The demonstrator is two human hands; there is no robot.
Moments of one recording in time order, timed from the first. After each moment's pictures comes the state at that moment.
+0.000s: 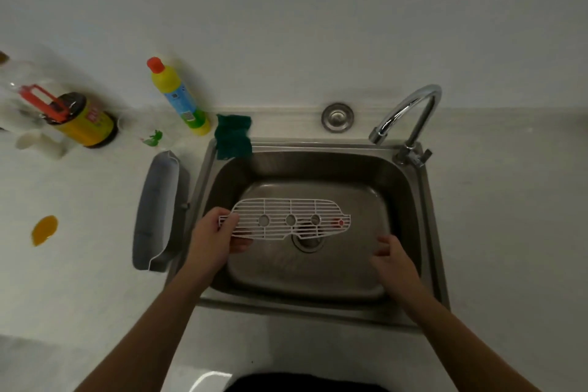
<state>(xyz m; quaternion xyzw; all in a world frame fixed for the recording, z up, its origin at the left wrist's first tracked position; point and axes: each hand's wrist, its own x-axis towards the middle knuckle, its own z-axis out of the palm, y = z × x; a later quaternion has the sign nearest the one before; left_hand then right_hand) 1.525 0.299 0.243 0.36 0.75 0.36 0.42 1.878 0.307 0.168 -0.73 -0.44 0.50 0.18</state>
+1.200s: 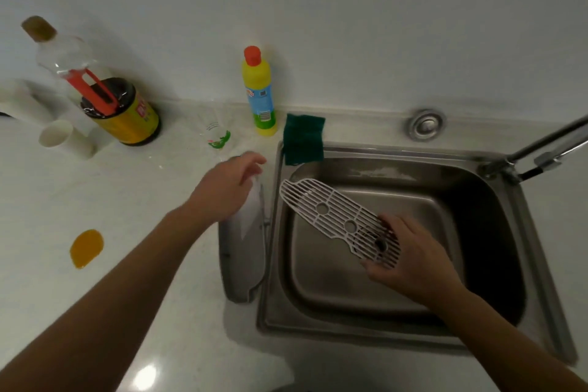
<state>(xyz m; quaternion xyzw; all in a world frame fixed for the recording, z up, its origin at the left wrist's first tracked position) 1.302 0.416 0.283 0.70 0.65 0.16 0.27 1.671 0.340 0.253 -0.59 -0.77 0.22 0.11</state>
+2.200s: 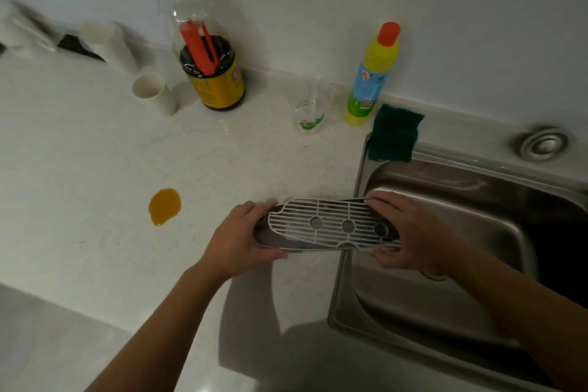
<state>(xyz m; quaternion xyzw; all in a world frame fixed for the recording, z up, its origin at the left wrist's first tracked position) 1.176 0.280 0.195 0.65 0.69 0.16 0.29 1.526 0.409 0.229 -0.35 -0.91 0.23 -0.01</state>
